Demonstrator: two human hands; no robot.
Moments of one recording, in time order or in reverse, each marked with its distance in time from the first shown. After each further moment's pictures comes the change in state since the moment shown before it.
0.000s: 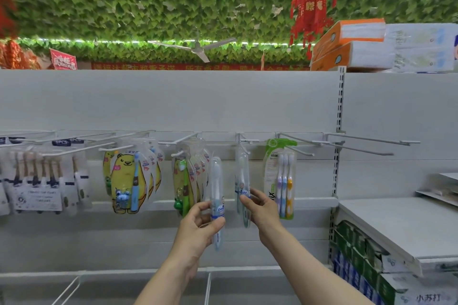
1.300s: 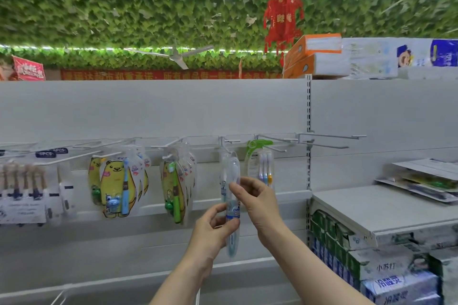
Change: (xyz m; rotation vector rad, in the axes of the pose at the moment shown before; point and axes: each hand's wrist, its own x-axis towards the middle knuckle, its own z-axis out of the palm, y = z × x) left_hand -0.039 0.007 0.035 0.028 -0.194 -0.007; right_hand -0.112 -0.085 -0.005 -0.024 -0.008 -0.289
